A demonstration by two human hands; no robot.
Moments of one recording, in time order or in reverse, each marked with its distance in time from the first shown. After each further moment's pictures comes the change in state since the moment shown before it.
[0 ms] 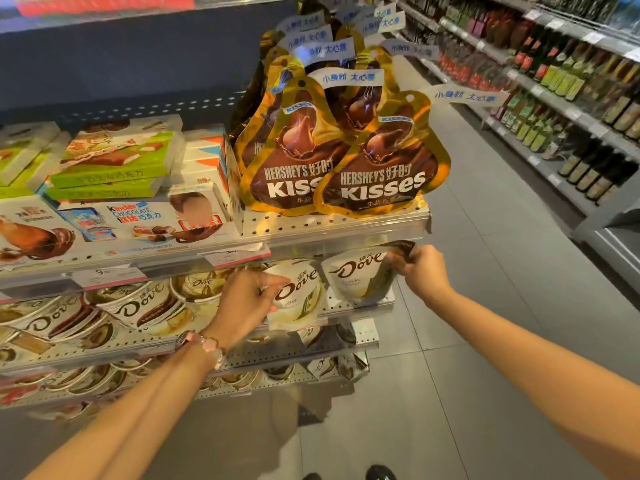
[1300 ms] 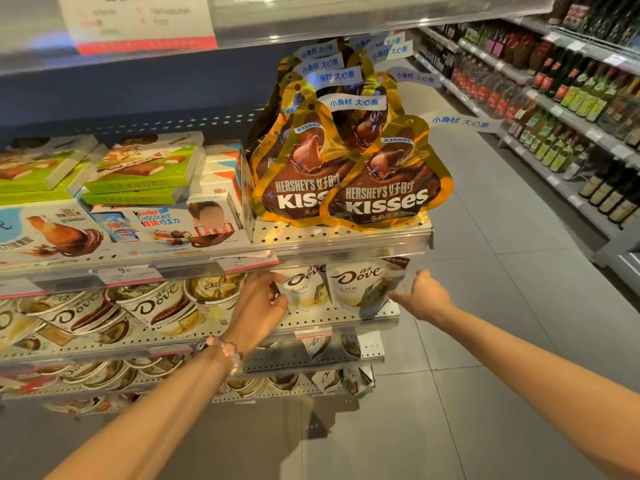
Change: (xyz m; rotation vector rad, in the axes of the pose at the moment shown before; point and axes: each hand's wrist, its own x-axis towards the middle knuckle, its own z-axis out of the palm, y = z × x) left_hand -0.002 0.003 0.011 0.213 0.106 -0.004; right_hand 0.008 0.023 0.004 -0.482 -0.189 0.151
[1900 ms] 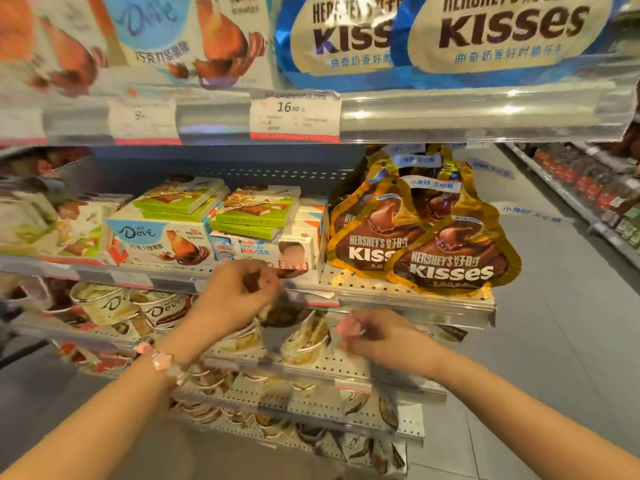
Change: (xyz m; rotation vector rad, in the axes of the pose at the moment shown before) left_hand -0.046 0.036 -0.154 -0.222 0.232 -0.006; right_hand -0.115 -0.137 -0.041 0.242 -0.580 -0.824
